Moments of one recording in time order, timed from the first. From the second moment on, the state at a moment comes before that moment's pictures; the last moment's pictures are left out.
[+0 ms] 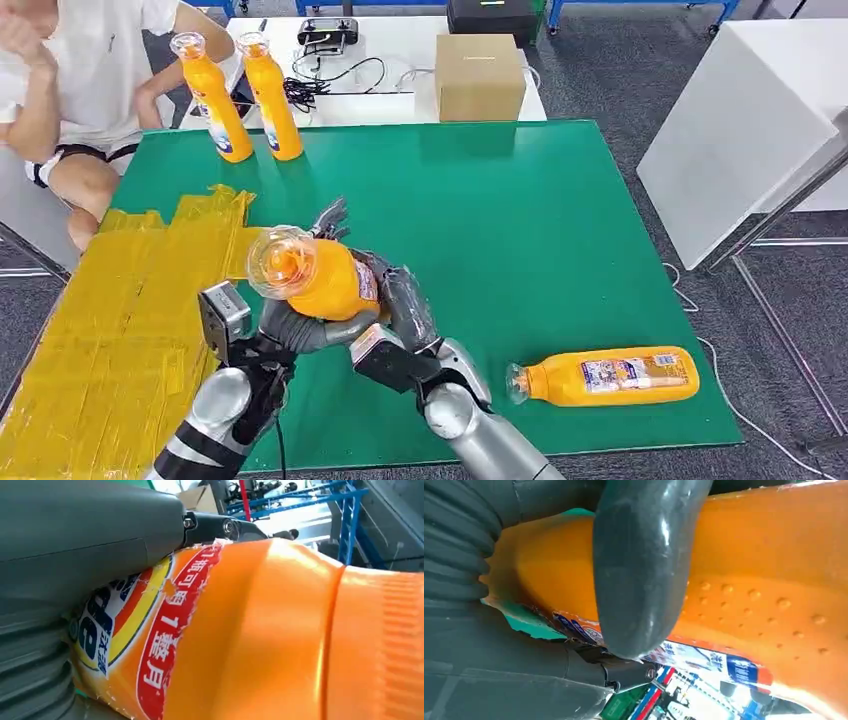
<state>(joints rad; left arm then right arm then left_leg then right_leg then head) -0.24 -0.05 -0.47 -1.51 0.13 -0.01 -0.38 -0.31 0.21 0.64 -1.17 0.32 -0.21 -0.43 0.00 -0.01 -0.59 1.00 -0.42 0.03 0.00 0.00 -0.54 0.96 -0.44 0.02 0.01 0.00</state>
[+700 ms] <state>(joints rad) -0.22 -0.06 -0.45 -1.51 0.16 0.01 -0.38 -0.32 0.21 0.65 -1.14 0.32 -0.22 -0.43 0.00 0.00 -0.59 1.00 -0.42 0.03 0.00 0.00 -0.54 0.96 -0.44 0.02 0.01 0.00</state>
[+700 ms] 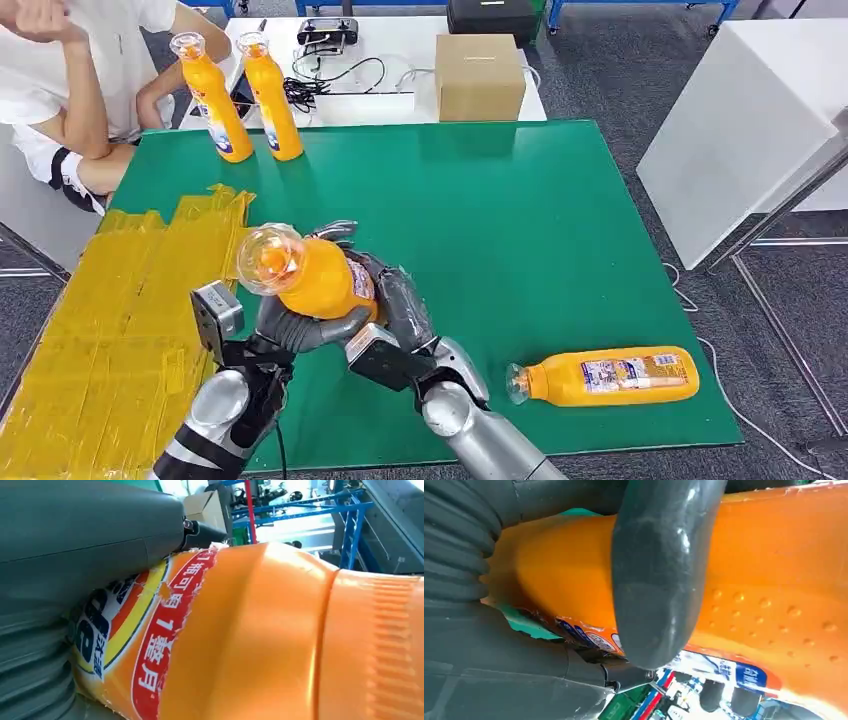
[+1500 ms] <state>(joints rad) -0.21 -0.08 -0.40 -1.49 0.17 0.17 -0.41 -0.21 0.19 0.64 -1.24 0.29 -0.30 -0.46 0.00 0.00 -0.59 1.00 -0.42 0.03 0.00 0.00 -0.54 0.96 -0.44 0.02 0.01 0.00</state>
